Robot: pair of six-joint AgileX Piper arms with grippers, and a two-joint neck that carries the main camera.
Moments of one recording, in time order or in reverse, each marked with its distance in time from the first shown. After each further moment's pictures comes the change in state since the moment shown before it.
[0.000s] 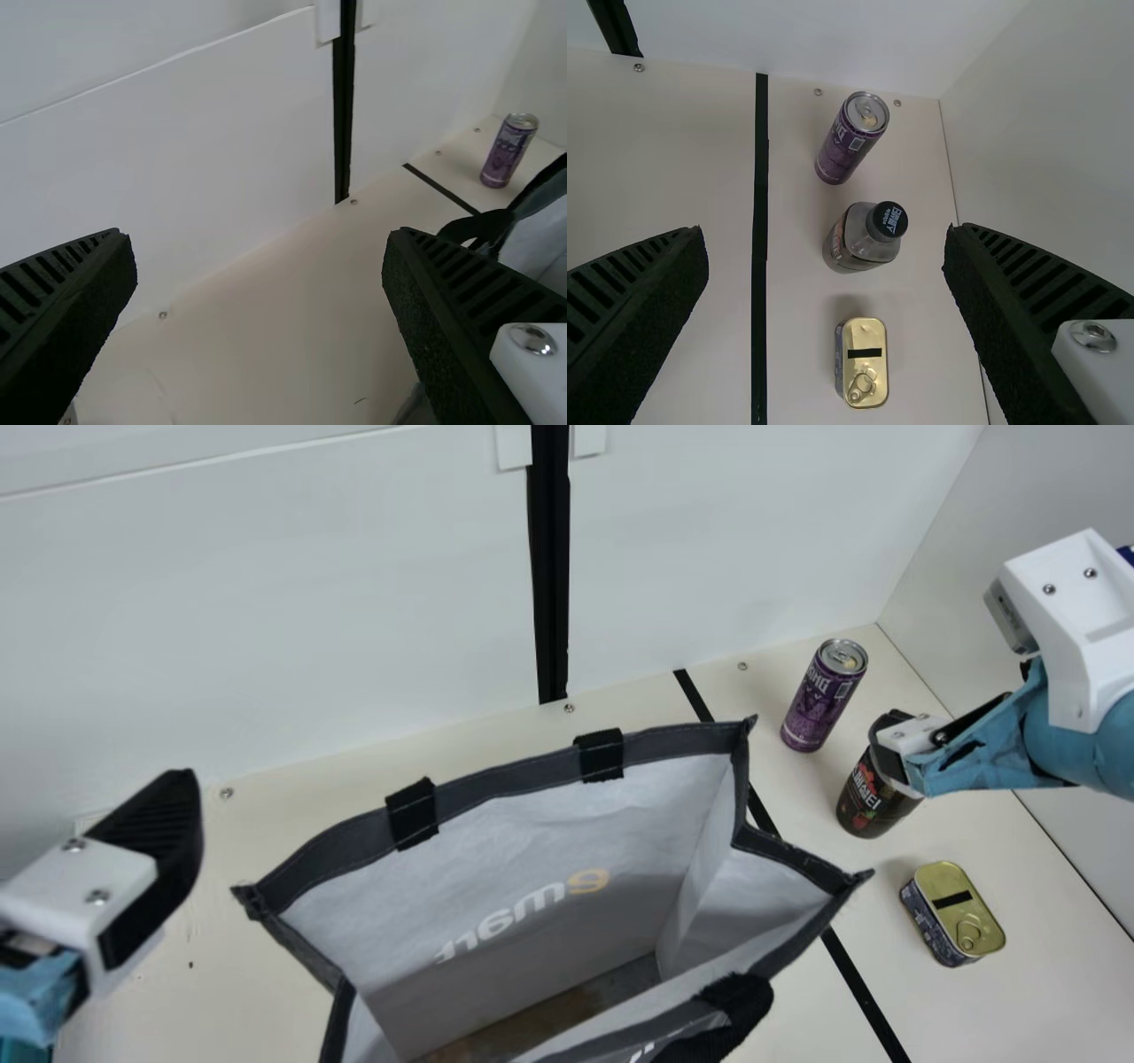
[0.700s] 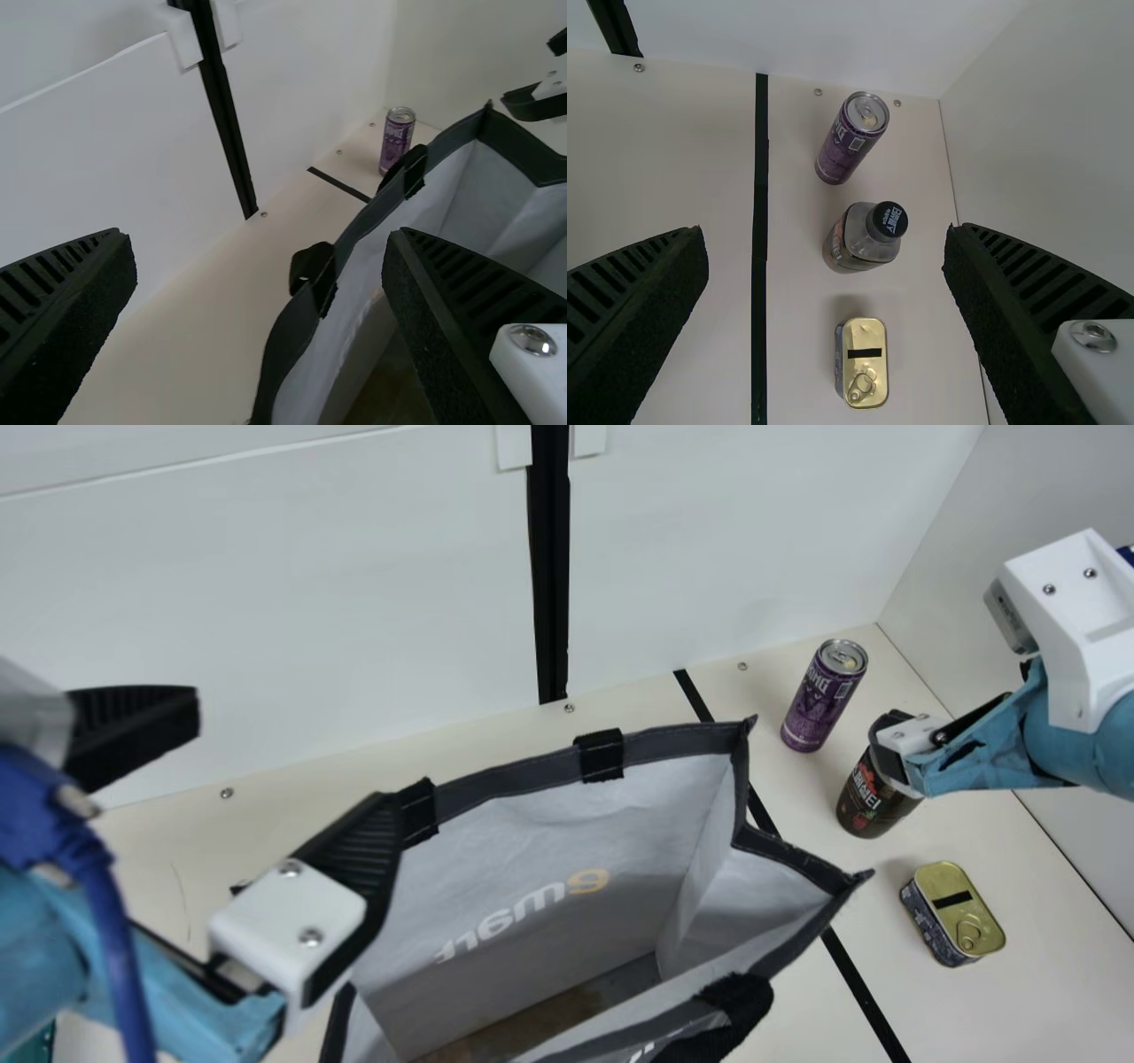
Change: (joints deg) left arm -13.1 6.8 -7.7 -0.6 2.3 -0.1; right arm 0.0 0.0 0.0 0.0 0.0 0.0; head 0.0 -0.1
